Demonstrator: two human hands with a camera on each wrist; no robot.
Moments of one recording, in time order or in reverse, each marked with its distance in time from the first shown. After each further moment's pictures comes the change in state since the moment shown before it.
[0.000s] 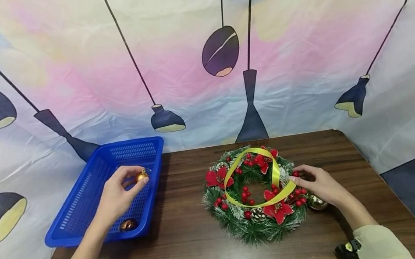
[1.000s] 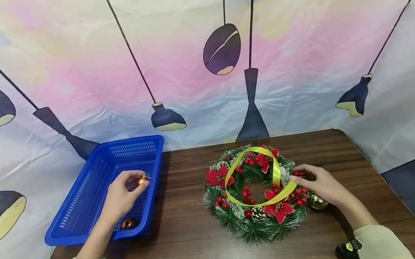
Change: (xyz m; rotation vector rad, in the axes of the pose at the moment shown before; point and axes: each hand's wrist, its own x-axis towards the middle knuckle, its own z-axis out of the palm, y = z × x) left_hand -0.002 -0.035 0.016 0.064 -0.035 -0.125; right_hand 0.001 0.001 0.000 0.000 -0.004 0.002
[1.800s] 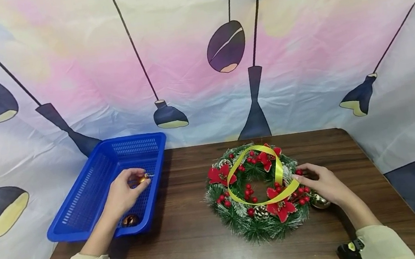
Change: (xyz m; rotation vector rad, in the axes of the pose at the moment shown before) left_hand -0.001 0.000 -0.002 0.028 -0.017 -0.072; right_hand -0.001 -0.002 0.000 -0.007 0.001 -0.015
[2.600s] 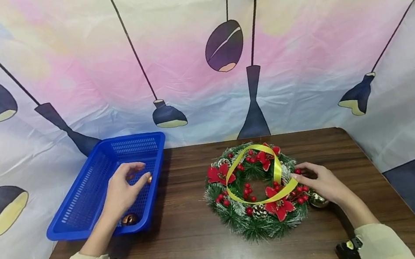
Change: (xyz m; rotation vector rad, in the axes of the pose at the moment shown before) left_hand 0.000 0.018 -0.001 -0.061 0.131 0.143; right_hand 0.001 0.002 0.000 0.003 -0.006 0.016
